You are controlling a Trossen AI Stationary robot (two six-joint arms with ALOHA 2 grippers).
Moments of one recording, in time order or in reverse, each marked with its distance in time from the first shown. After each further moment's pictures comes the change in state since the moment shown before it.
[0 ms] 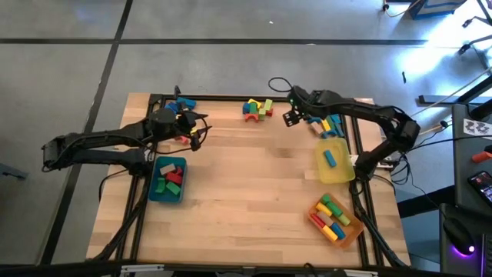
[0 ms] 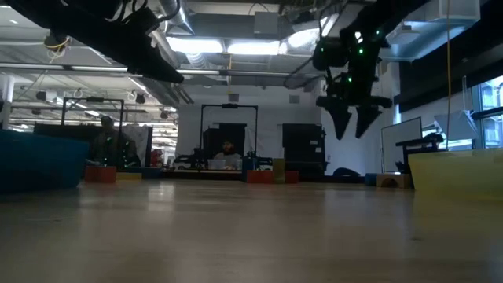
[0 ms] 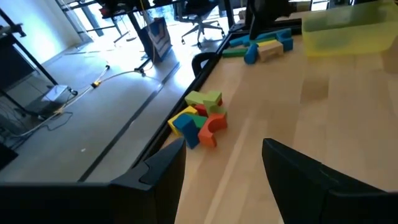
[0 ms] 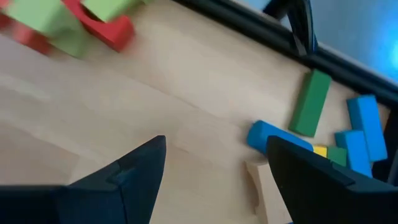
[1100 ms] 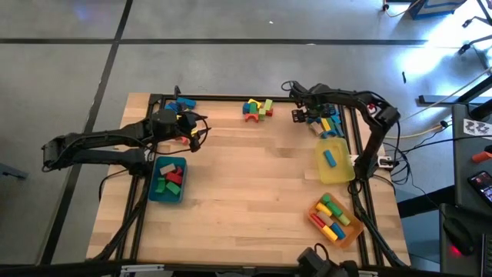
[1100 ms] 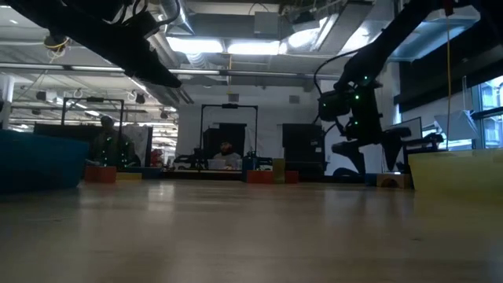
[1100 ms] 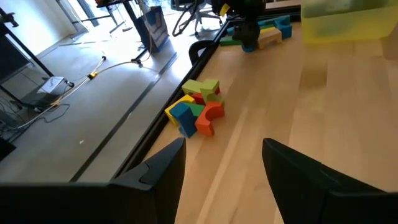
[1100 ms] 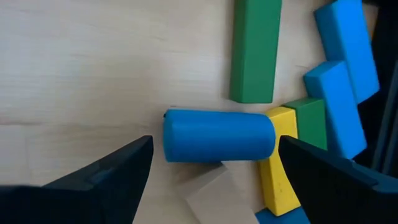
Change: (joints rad) left arm 0.000 0.000 0.000 -0.045 0.000 -0.005; right arm -0.221 0.259 -0.006 -0.065 -0.010 0.155
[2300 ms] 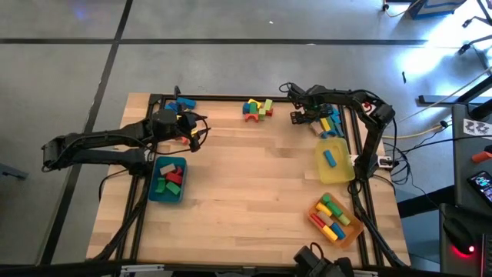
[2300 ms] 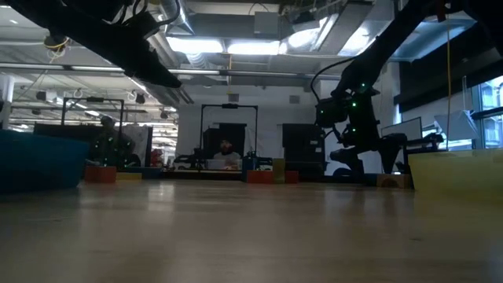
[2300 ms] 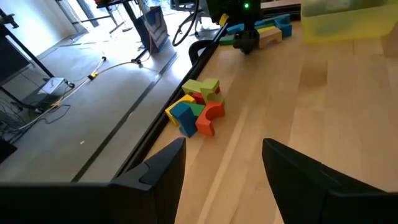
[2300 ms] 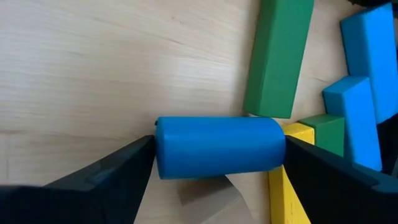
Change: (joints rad) left arm 0.000 0.000 0.000 -0.001 0.000 0.007; right arm 0.002 0.065 0.001 0.054 -0.005 -0.072
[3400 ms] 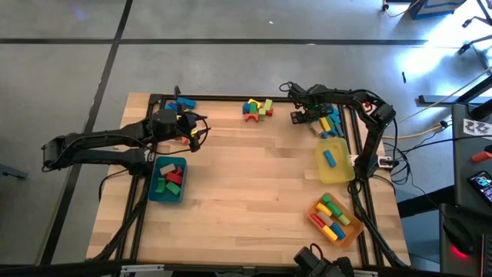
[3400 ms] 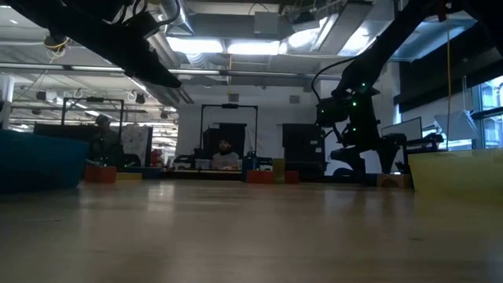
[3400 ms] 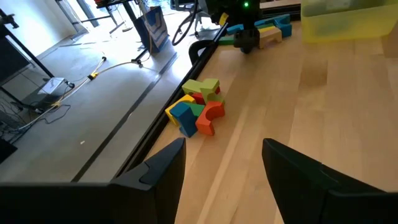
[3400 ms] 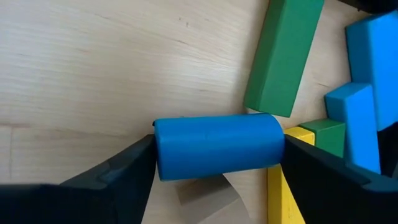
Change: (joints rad) left arm 0.000 0.000 0.000 0.000 0.000 0.000; right arm 0.000 0.002 0.000 -0.006 -0.016 -0.050
